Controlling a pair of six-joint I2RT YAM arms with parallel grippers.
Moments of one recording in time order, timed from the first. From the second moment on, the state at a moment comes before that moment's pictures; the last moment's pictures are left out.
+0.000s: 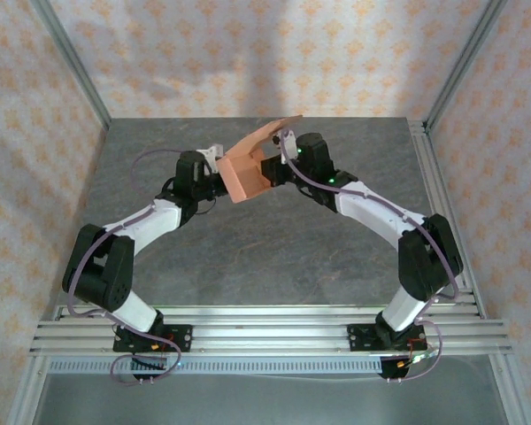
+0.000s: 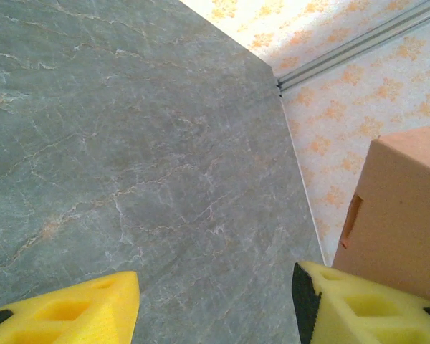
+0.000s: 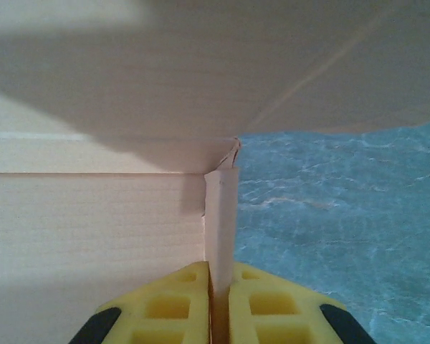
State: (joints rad) left arm -0.28 1.57 0.93 0.20 0.47 -0.78; right arm 0.60 1.66 1.25 -0.01 -0.24 0.20
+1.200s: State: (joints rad) left arm -0.17 1.62 0.82 0.19 0.36 -0.83; right arm 0.63 1.66 1.19 0.02 0.12 0.12
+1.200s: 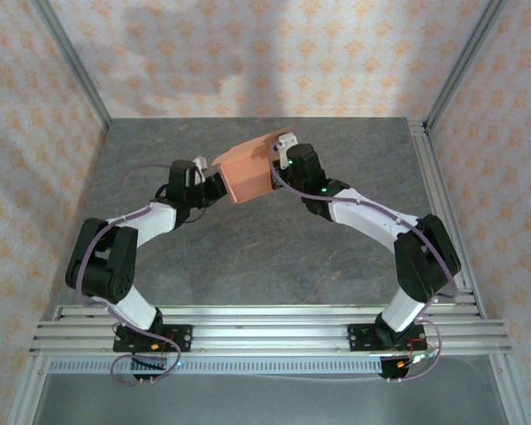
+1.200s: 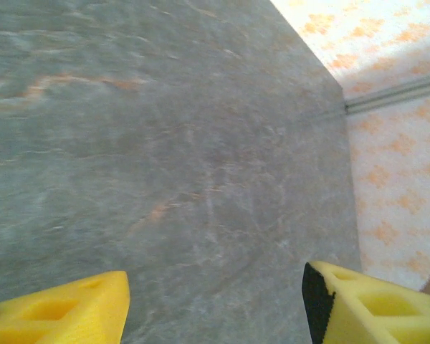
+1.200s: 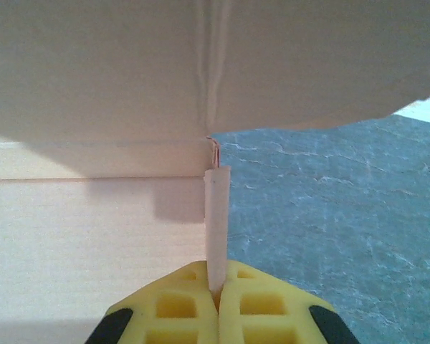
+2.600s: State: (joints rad) left arm -0.10 1.40 0.80 -0.15 0.08 -0.65; right arm 0.67 1.95 1.19 -0.24 0.46 0.30
